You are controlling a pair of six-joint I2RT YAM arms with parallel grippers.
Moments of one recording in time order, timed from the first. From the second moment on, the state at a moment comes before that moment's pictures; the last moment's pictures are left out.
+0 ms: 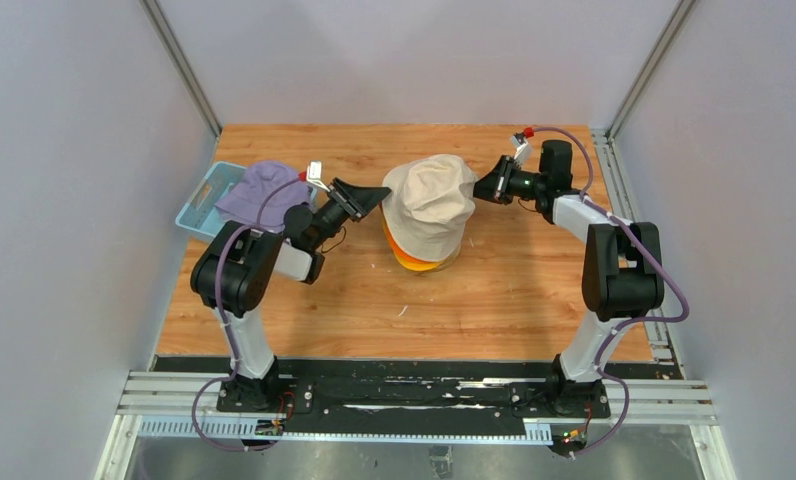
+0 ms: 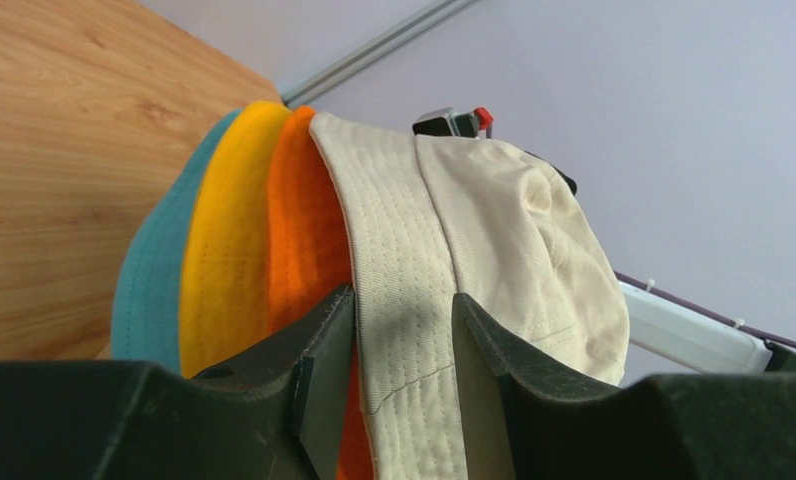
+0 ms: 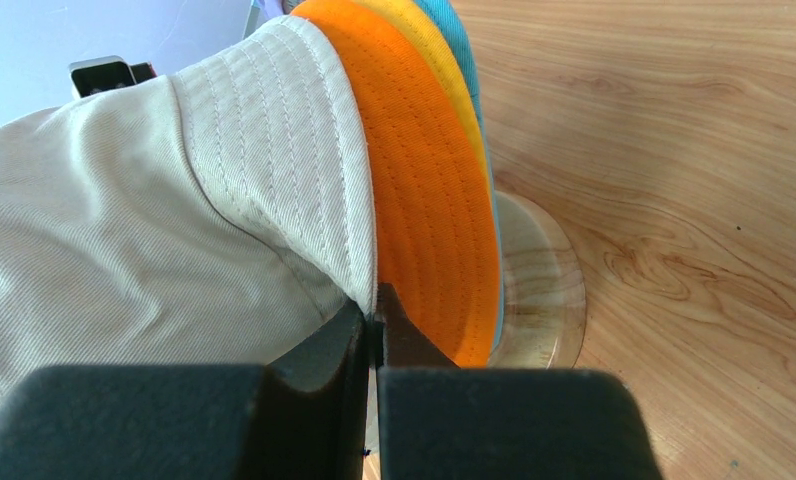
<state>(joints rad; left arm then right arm) -0.32 1.85 0.65 1.49 0.46 -1.21 0.06 1.80 1.14 0.18 -0.98 0.59</state>
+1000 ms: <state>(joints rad) -0.32 1.83 0.54 1.39 0.33 -1.17 0.07 1.79 1.11 0.14 -0.96 0.55</state>
